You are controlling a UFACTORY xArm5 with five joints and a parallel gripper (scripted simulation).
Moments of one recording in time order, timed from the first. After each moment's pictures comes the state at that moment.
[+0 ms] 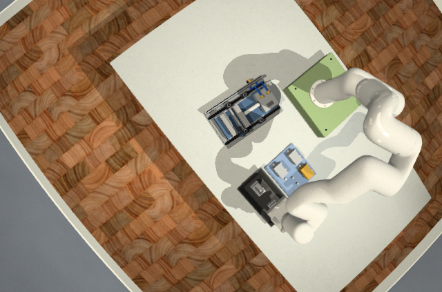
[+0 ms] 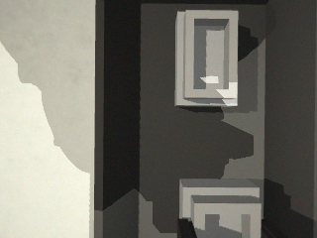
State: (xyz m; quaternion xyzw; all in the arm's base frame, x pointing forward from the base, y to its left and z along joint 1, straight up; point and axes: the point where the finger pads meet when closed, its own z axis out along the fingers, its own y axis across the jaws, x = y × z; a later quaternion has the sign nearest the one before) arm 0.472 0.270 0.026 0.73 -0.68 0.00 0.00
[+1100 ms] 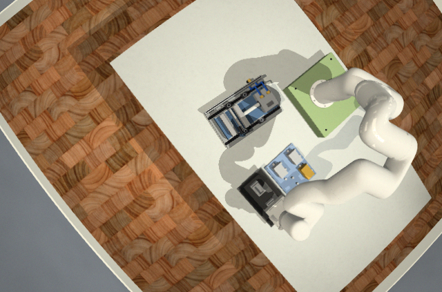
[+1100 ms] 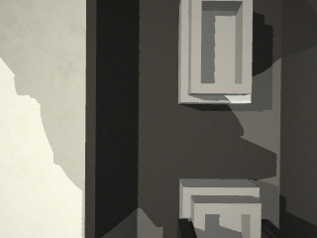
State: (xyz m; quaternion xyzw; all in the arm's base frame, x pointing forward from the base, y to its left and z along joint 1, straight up) arm 0.473 0.271 0.000 0.73 -0.68 0.00 0.00
